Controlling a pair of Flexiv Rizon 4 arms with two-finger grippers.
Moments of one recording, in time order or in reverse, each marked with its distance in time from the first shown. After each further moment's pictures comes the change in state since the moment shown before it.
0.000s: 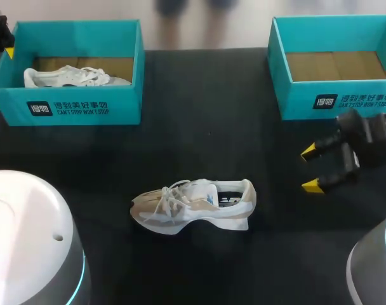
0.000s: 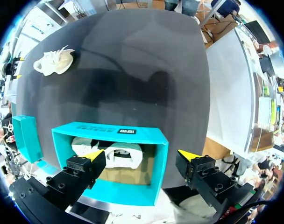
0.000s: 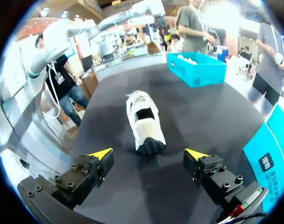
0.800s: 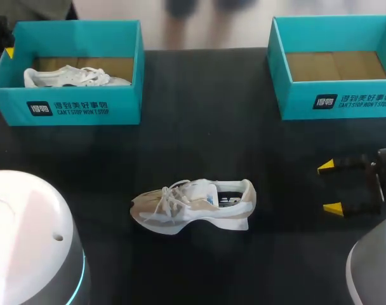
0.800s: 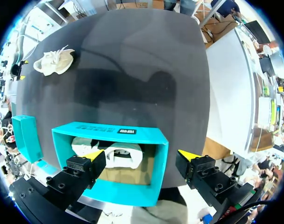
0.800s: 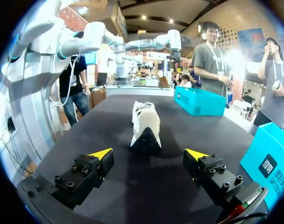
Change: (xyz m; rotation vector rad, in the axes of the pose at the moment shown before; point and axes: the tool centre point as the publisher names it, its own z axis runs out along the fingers) left arm 0.000 0.000 0.000 0.000 0.000 0.000; right arm -0.012 -0.067 0.005 -0.350 -0.007 -0.235
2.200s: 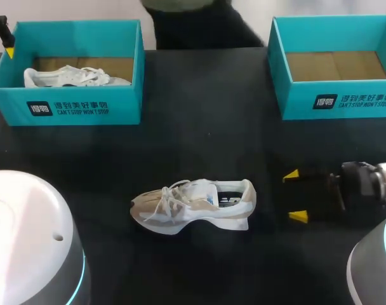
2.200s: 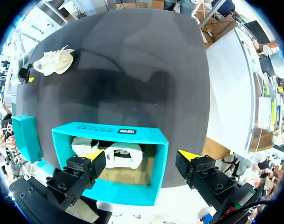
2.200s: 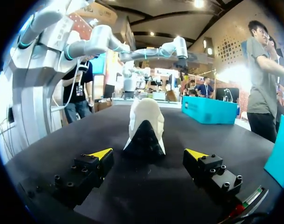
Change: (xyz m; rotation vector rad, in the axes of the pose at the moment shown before) left arm 0.000 0.000 0.000 0.000 0.000 0.000; right arm -0.007 -0.030 0.085 -0.169 0.072 -0.019
